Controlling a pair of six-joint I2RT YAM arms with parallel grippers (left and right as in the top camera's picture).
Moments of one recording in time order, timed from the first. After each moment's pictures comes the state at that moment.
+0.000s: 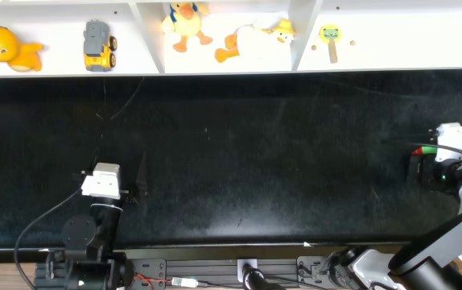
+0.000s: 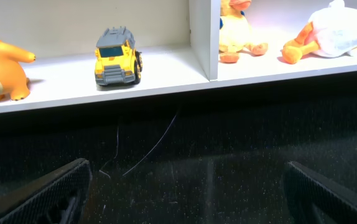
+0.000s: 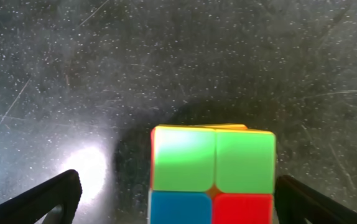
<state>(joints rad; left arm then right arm) -0.02 0.01 0.04 -0.13 0.09 0.06 -0.87 1.55 0.86 -0.53 -0.35 -0.87</state>
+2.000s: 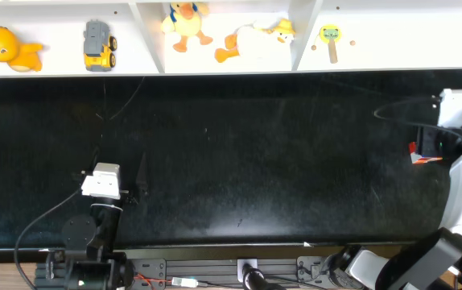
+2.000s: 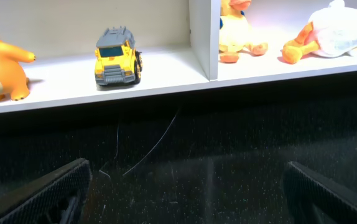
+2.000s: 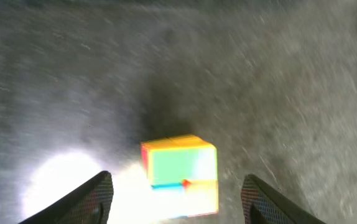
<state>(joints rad) -0.02 0.01 0.04 -0.13 0.09 0.06 -0.64 1.46 1.03 -0.65 -0.07 -0.57</state>
